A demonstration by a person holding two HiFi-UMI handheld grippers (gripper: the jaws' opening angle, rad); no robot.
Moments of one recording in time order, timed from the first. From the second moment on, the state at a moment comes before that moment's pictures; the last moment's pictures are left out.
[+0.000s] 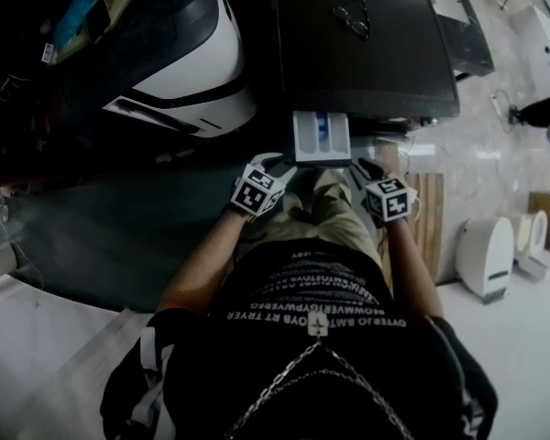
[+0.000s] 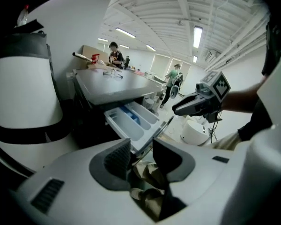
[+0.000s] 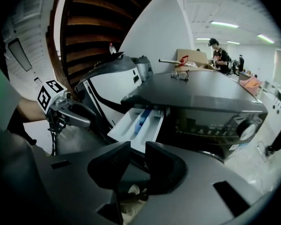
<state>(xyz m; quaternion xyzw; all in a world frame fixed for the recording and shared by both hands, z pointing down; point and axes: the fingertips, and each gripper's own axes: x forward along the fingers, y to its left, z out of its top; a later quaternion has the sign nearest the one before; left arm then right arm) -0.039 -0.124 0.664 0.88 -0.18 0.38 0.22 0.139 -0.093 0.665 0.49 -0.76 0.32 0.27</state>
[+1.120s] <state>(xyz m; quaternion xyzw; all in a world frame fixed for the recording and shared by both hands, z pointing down) -0.057 -0.193 0.352 0.94 -0.33 0.07 0.05 0.098 -0.139 0.356 0.53 -0.84 0.06 0.09</state>
